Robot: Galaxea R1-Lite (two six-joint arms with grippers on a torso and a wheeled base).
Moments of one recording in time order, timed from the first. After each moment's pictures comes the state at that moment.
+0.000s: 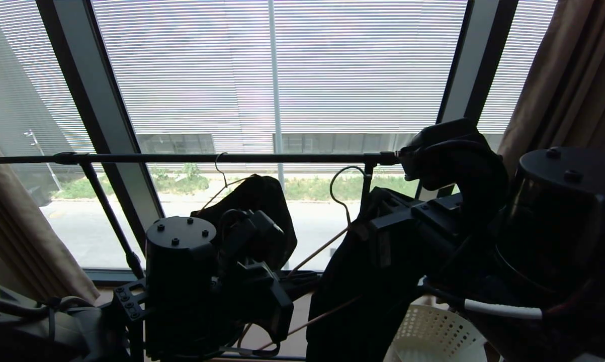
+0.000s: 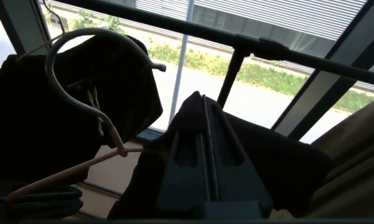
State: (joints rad) left arm -0.71 1.78 -0.54 -0.93 -0.33 0.01; right arm 1.04 1.61 -0.86 -0.57 -0.80 0.01
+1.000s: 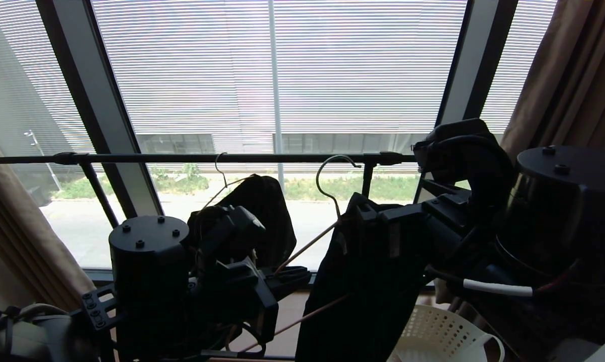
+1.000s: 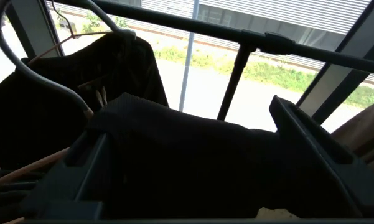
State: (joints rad) left arm -0.69 1.71 -0.49 -0.96 -0.34 0.01; right arm 0.99 1.60 -0.84 -0.57 -0.81 0.05
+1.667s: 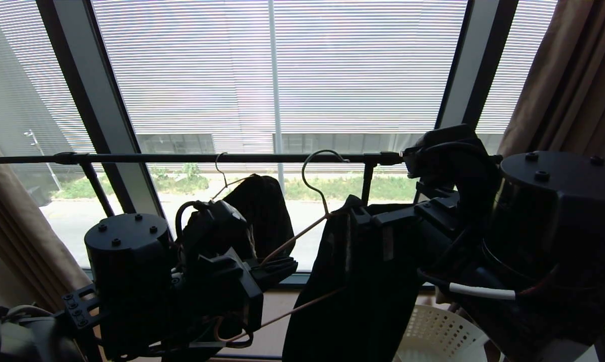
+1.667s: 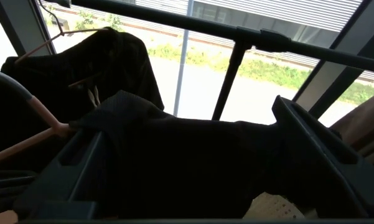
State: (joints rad) left arm -0.63 1.70 -0.45 -1.02 -0.34 0.01; right arm 0.99 1.62 -0.85 -0.57 -0.81 0.05
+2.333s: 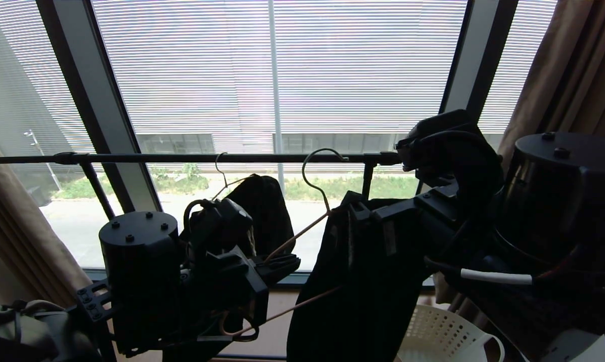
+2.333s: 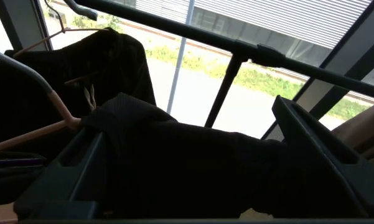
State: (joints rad) left arm -0.63 1.73 -0.48 -1.03 -0.34 0.01; right arm 0.99 1.61 -0.89 -0.54 -0.78 -0.06
